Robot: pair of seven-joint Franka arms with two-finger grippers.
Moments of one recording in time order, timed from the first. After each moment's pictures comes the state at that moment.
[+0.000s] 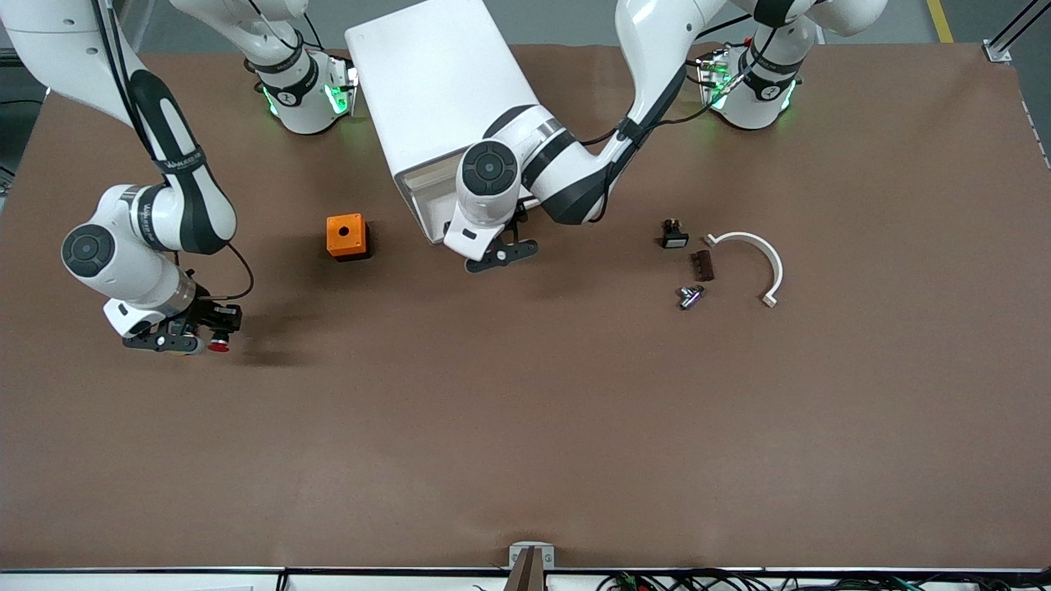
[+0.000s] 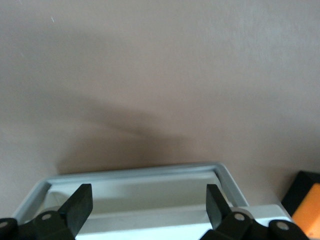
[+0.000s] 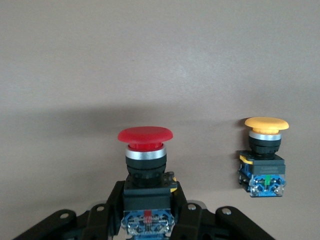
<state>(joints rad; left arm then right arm) -0.88 0.73 -0.05 -1.32 -0.28 2.00 -1.13 -0.09 0.36 -0.04 -2.17 -0.07 2.53 -0.01</state>
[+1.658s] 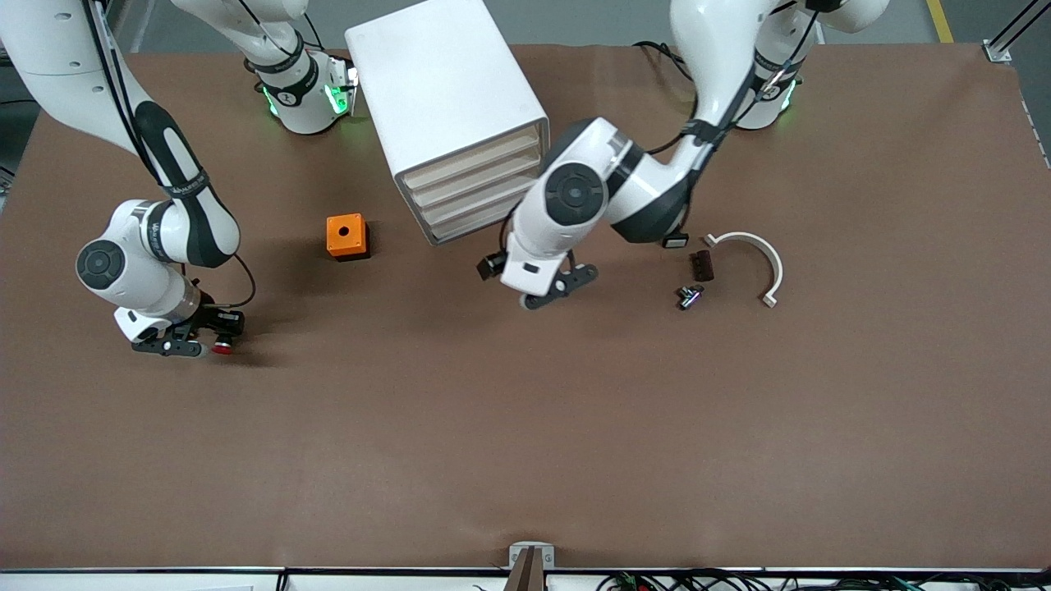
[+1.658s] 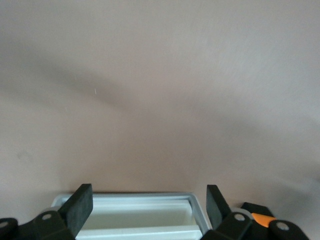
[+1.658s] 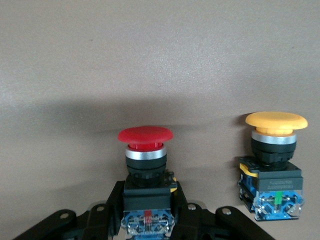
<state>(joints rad) -0.70 0.60 -0.02 -1.36 -0.33 2.00 -1.07 -0.13 0.46 -0.04 -2.16 -0.06 2.60 -0.01</state>
